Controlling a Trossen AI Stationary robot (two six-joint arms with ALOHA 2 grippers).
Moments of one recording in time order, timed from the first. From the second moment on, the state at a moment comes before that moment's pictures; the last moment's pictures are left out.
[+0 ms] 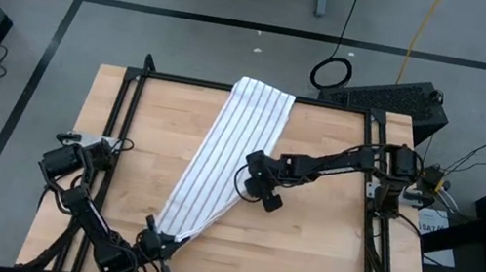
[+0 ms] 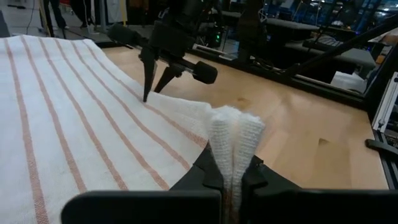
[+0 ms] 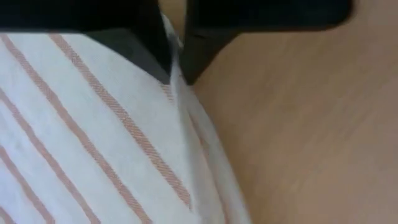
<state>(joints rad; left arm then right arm) -0.99 1.99 1.09 -0.33 -1.39 -1.45 -0.05 1.88 1.02 -0.18 -0.04 -0.62</state>
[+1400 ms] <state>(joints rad) -1.09 1.94 1.09 -0.38 -1.31 -1.30 0.28 1.59 1.02 -0.47 -0.16 0.41</state>
